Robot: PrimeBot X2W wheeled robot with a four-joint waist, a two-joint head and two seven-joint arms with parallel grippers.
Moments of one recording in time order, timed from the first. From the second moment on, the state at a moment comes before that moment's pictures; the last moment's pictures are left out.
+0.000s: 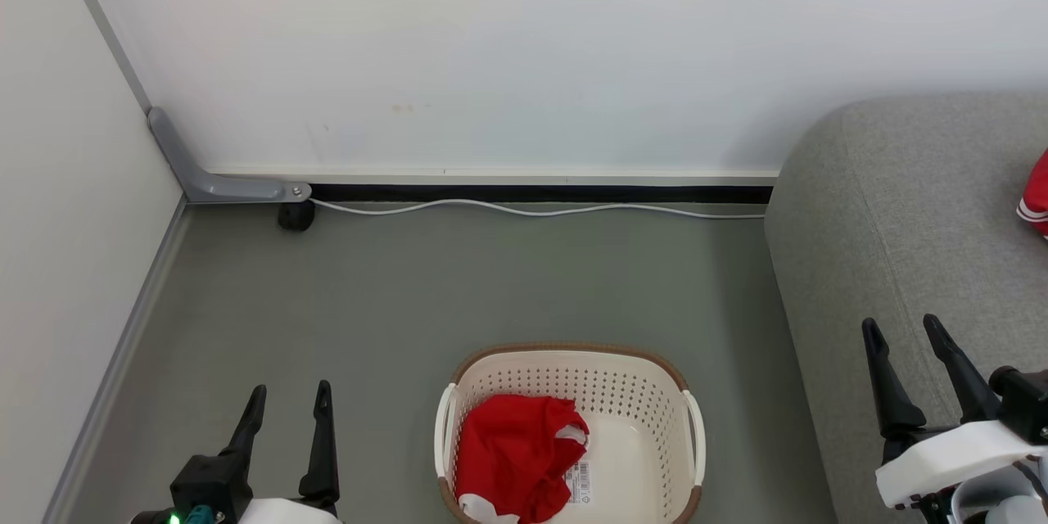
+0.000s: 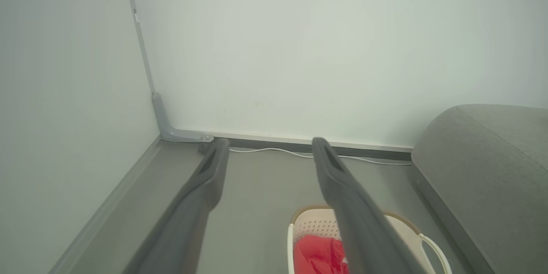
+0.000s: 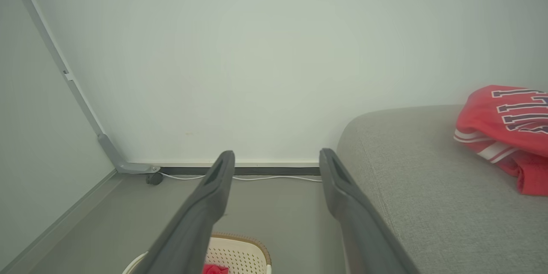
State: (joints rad) left arm 0.04 0.05 -0.07 0.27 -0.22 0.03 -0.25; right arm -0.11 -0.24 0.12 0.35 0.40 0.13 -0.25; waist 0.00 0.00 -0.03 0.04
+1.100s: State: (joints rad) left arm 0.04 0.05 -0.11 0.24 -0.22 0.05 -0.25; right arm -0.11 -0.25 0.12 0.36 0.40 0.13 -0.25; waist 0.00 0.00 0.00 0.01
